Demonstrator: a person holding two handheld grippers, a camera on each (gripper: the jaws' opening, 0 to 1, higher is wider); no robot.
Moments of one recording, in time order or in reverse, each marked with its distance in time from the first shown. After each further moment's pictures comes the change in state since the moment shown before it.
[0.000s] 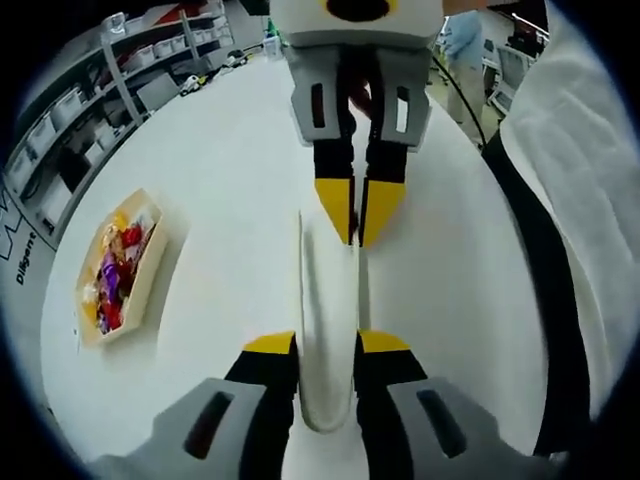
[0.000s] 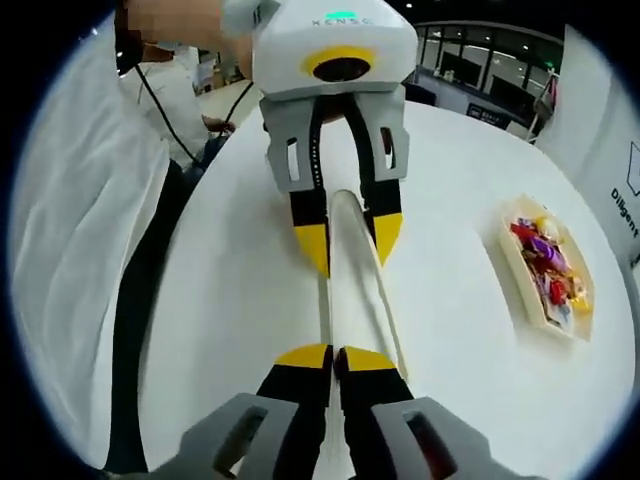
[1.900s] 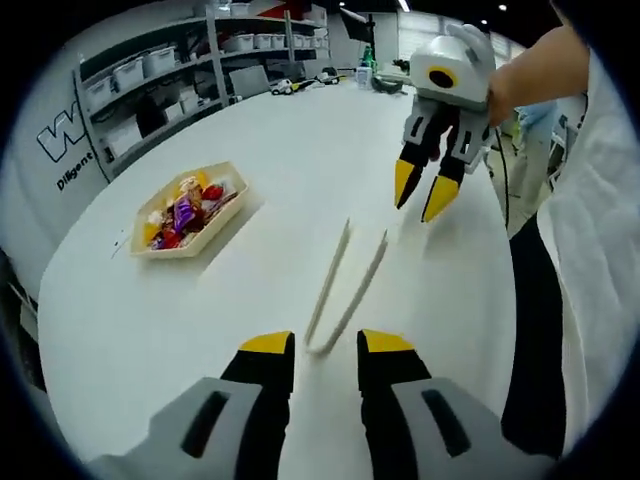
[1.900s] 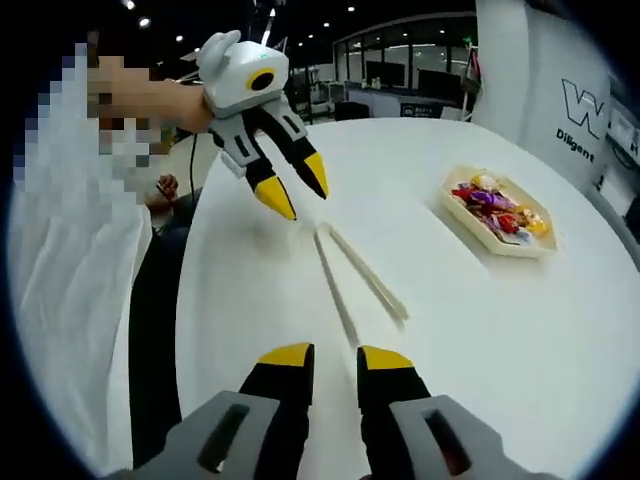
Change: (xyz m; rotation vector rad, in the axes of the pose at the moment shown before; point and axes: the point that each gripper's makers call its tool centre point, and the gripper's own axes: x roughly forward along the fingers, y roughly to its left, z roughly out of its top) left arm -0.062 -0.004 -0.013 -0.345 -0.148 0.201; right arm -0.049 0.017 -0.017 0.290 -0.171 -0.123
